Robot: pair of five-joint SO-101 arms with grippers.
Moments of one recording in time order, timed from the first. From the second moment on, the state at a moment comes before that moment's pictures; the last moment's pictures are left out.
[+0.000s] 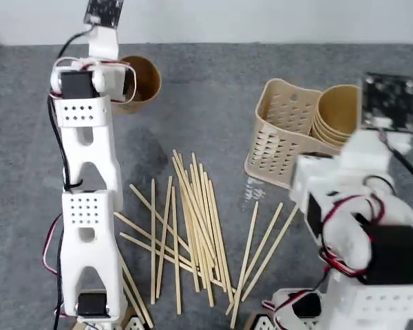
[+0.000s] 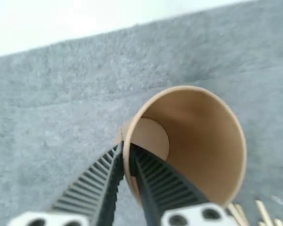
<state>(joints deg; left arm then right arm) -3.5 54.6 -93.1 98.6 -3.4 -1.3 -44.9 -3.3 100.5 -5.8</state>
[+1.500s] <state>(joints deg) 45.5 44.2 -93.2 78.3 9.6 28.9 -93.3 60.8 88.2 7.3</state>
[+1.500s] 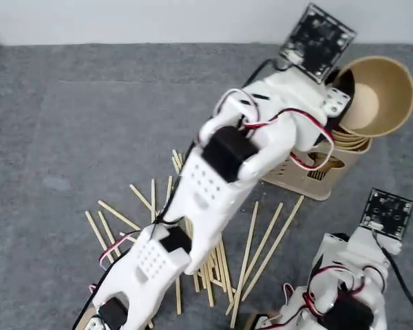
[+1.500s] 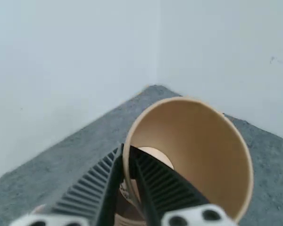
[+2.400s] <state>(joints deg) 36.3 48.3 -93.2 72.4 14.4 28.9 -93.7 60.8 83.2 6.6</state>
